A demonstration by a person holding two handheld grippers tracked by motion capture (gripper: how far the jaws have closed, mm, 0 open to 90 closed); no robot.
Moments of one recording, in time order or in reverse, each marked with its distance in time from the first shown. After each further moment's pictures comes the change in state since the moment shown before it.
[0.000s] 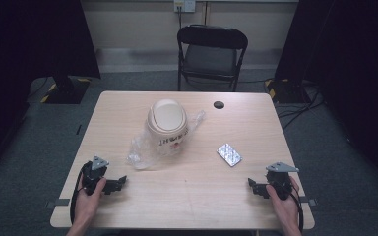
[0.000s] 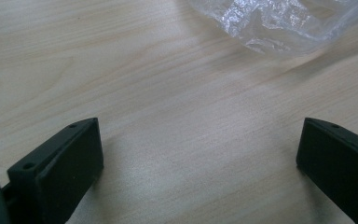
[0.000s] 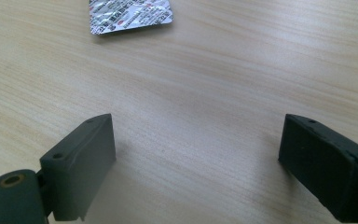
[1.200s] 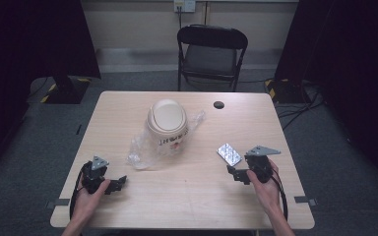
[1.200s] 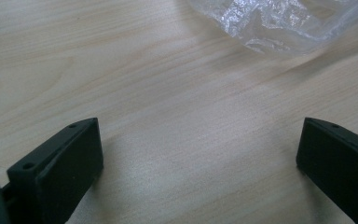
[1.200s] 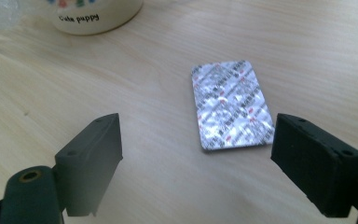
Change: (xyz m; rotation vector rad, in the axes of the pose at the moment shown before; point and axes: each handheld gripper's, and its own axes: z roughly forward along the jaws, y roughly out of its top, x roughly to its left) left arm 0.001 0.000 0.000 0.006 0.001 0.010; right arm 0.047 0.070 0.007 -0.062 0.169 -0.040
